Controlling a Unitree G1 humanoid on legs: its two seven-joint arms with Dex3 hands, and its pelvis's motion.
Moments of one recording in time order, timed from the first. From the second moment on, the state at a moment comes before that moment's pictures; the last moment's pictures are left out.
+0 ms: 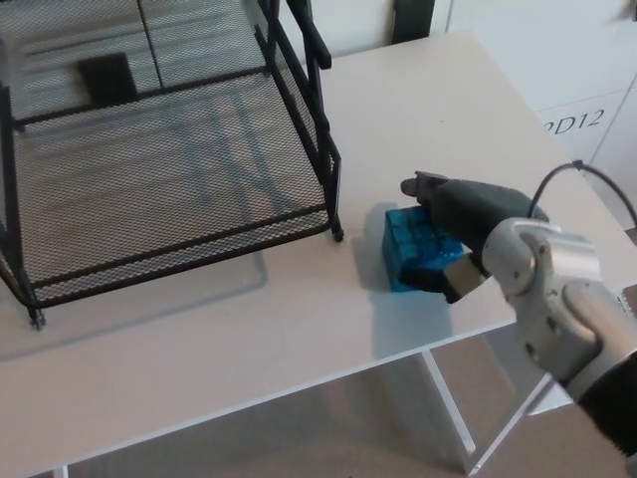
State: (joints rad) left_arm 0.25 0.67 0.28 1.25 -0.12 -0.26 -0.42; right_arm -0.59 -0.28 0.53 0.36 -0.65 0.53 0.24
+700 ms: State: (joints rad) left_arm 0.22 0.65 0.20 1.26 -0.07 -0.26 -0.40; right_arm -0.58 -0.45 0.74 0.38 -0.85 0.45 0.11
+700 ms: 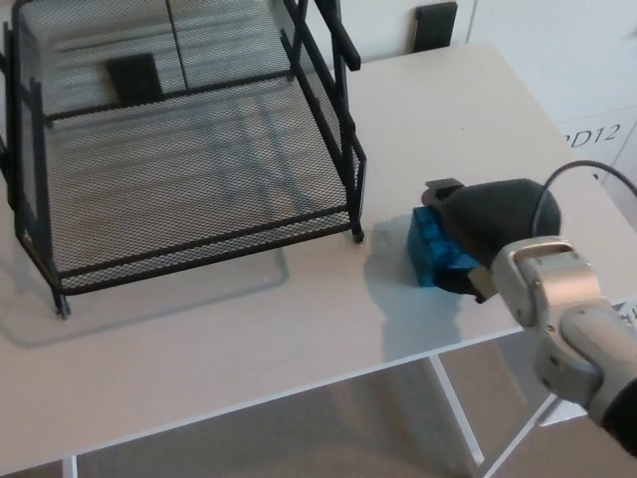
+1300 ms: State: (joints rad) left_arm 0.21 0.66 0.17 1.25 -0.04 -0.31 -0.38; right_arm -0.66 -0.57 0.46 0.29 -0.82 0.29 0.05
